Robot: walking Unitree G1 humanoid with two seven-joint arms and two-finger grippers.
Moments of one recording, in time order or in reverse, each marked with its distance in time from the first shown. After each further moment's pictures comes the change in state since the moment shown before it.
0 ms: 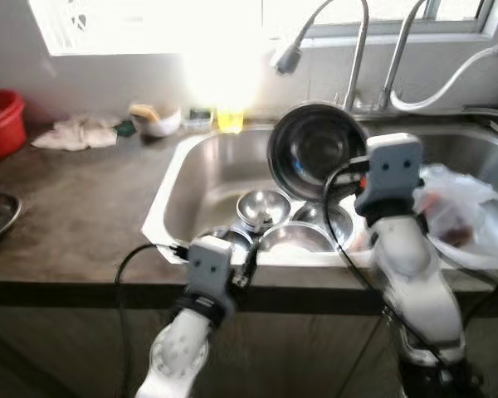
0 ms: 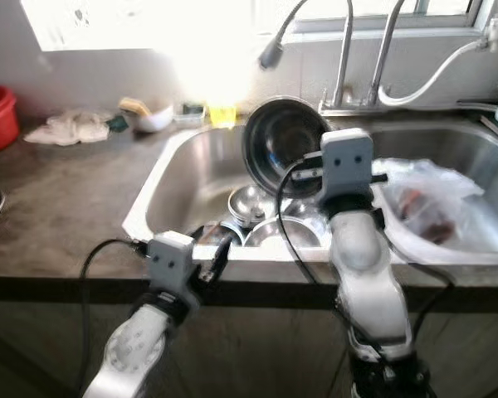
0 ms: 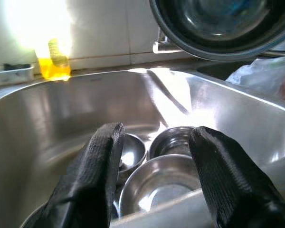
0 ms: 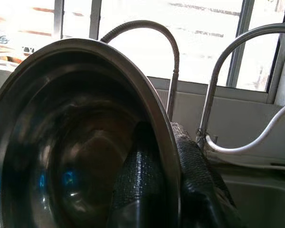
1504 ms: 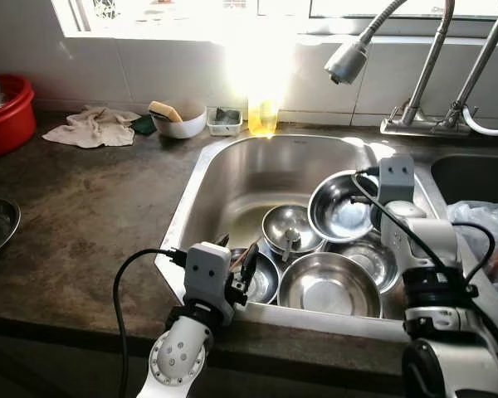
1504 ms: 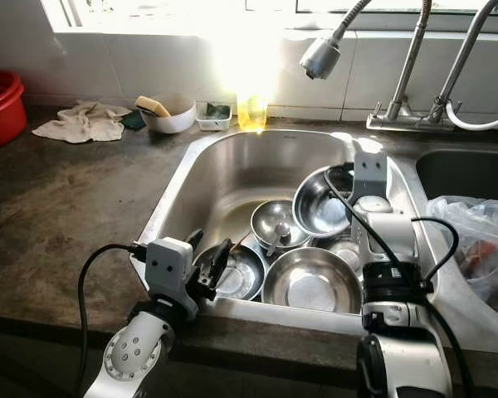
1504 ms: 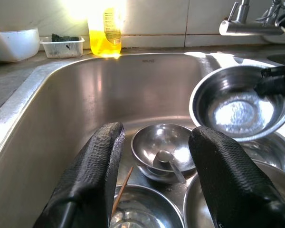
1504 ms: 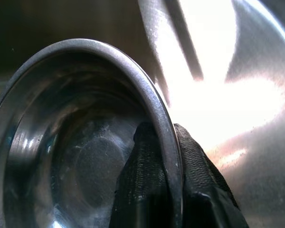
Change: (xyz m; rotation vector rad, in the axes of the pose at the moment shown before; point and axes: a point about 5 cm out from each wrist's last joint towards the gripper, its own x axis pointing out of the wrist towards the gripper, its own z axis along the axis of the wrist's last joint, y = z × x) left arm -0.009 0.006 -0.004 -0.003 0.041 0.041; right arm 0.034 -0.038 -0.111 0.116 0.845 -0.167
